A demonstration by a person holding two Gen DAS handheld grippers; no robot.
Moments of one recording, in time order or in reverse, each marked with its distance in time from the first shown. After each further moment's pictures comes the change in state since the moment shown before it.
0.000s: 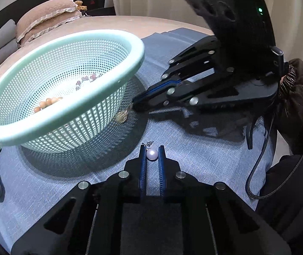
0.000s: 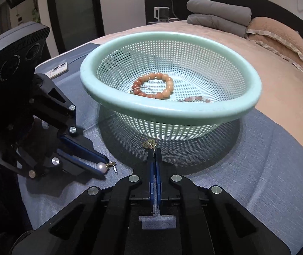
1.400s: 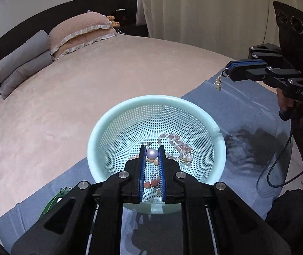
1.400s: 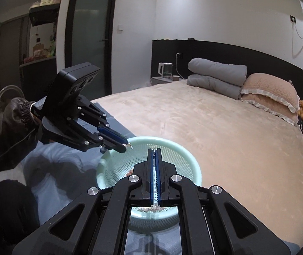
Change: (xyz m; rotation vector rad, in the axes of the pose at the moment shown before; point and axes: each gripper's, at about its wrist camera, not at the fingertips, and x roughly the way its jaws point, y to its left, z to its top) left arm -0.076 0.086 0.080 -0.058 -0.082 0.171; right arm -0.104 -0.018 0.085 -0.130 -0.312 0.019
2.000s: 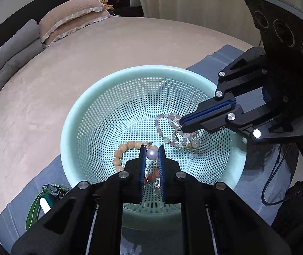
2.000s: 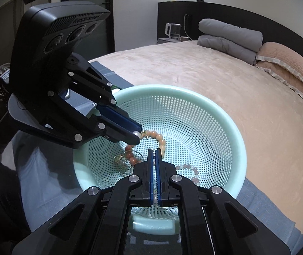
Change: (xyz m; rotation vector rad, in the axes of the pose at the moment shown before) left arm 0.045 -0.005 -0.010 0.030 0.118 -0.004; right arm 0.094 0.017 -0.041 0.015 0.255 0.025
